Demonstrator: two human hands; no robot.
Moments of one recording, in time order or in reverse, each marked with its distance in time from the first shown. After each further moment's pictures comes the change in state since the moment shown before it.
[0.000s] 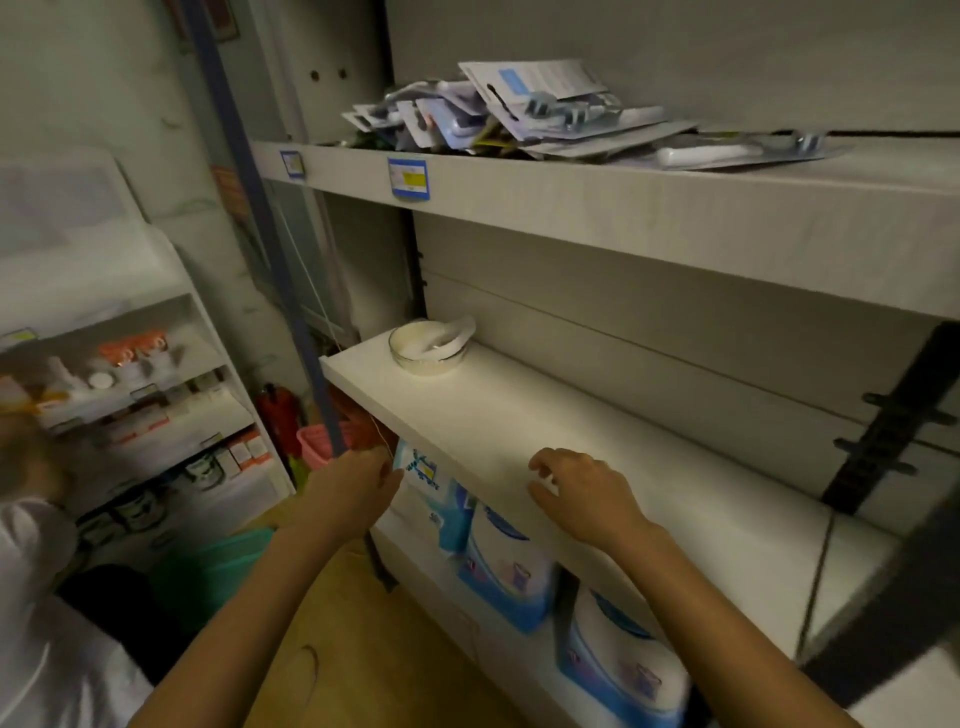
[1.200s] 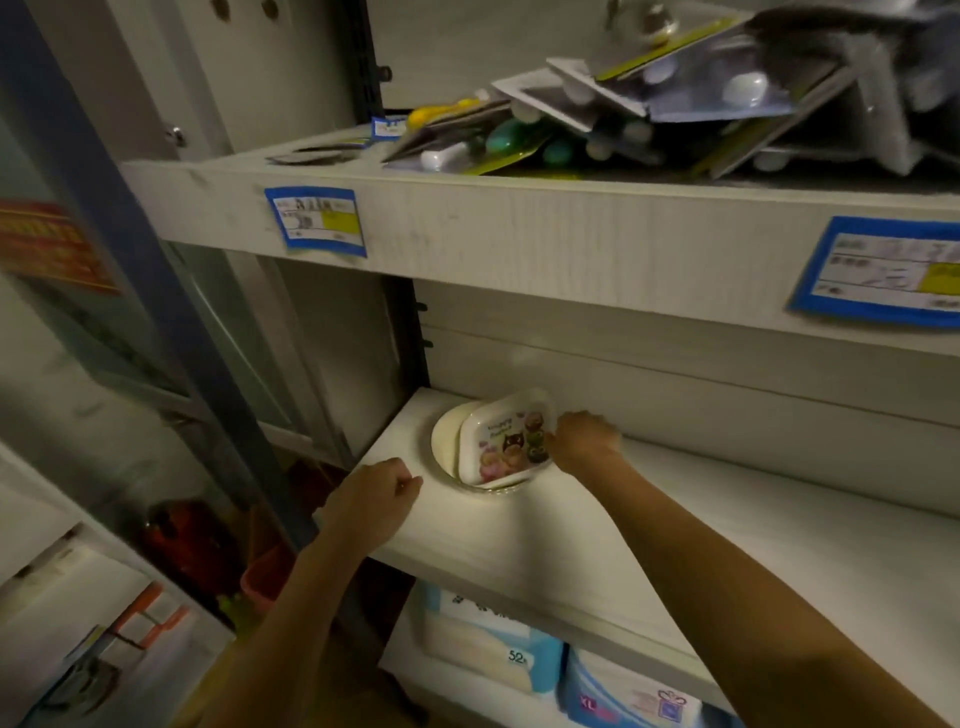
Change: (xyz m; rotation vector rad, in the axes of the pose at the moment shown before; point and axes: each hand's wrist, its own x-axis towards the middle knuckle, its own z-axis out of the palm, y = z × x) left_hand 0.398 -0.192 0.011 -0.242 -0.159 0.294; right_hand 0.417 -0.068 0.087 -0.198 -0.054 0.773
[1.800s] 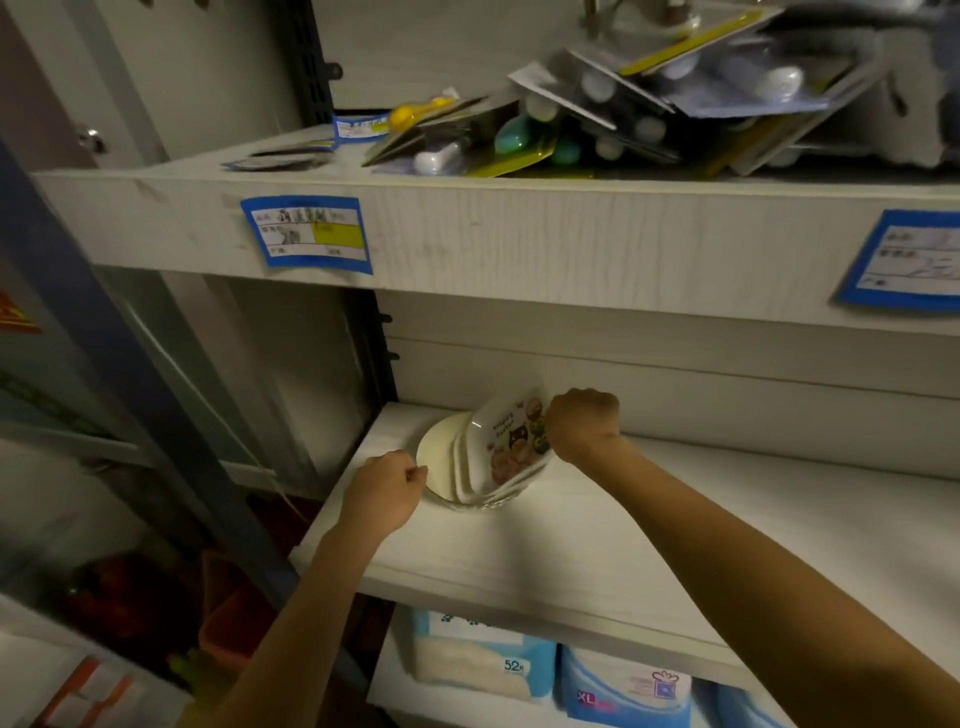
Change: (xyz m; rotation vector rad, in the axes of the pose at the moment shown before) left_hand 0.056 -0.001 0.011 -0.045 -0.045 0.116; right_hand -0.006 -0.009 -0.026 -0.246 0.140 0.036
